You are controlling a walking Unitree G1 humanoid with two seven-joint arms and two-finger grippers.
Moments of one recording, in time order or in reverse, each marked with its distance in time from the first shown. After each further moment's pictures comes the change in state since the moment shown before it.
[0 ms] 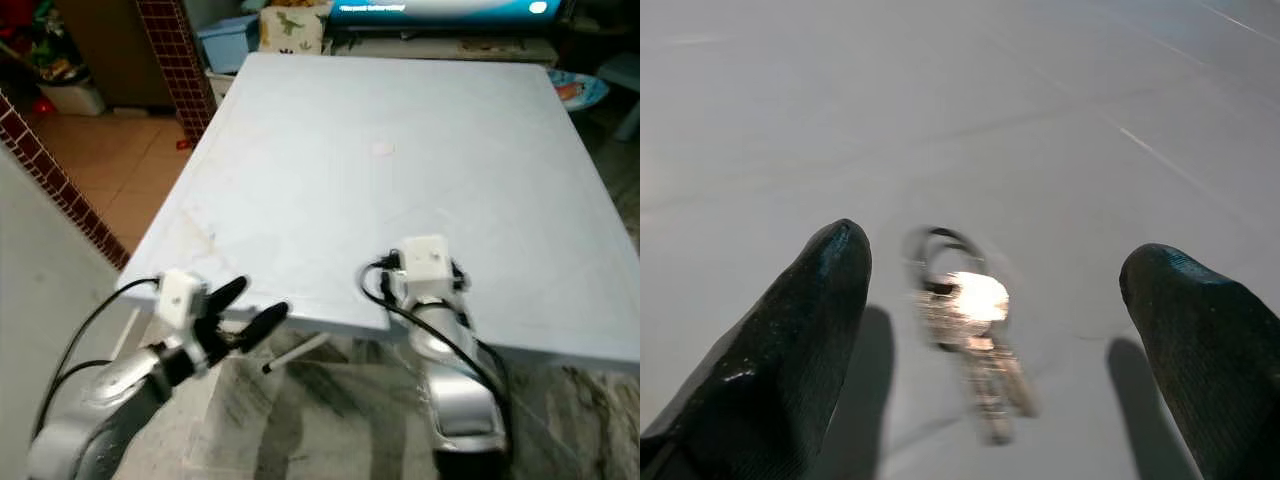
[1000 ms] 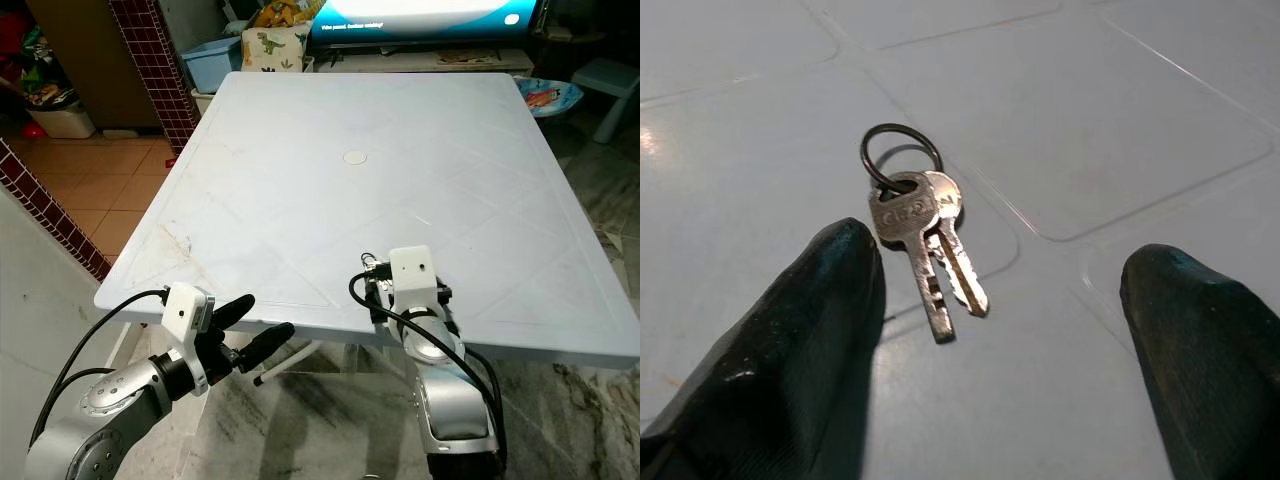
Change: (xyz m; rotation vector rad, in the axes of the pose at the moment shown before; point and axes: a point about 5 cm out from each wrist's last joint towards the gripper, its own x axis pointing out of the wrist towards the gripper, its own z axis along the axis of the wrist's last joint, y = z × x) left arm -0.006 -0.007 -0.013 -0.031 0.102 -0.073; right arm 0.003 0.008 -0.019 0.043 0.092 0.084
